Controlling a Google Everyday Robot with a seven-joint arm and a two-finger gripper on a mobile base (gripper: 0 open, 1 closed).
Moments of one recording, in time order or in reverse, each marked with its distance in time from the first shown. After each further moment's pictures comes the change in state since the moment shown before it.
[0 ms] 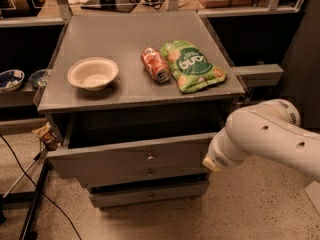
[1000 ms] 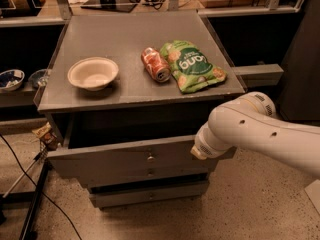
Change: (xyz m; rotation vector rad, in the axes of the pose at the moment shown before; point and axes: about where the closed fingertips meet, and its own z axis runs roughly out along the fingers) arm -0.040 -0.019 0.023 0.048 -0.040 0.043
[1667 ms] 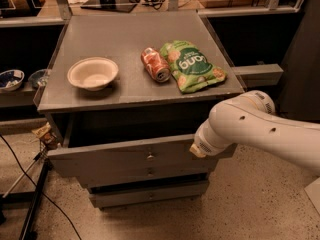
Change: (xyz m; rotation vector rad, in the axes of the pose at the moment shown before) arm -0.008 -0.003 0.005 -0.019 -0.018 0.001
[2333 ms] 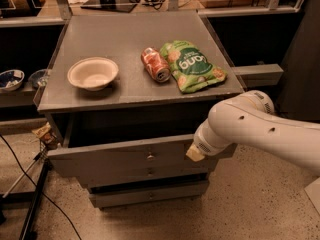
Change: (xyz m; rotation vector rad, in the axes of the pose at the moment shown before) arm 0.000 0.000 0.000 0.000 0.000 0.000
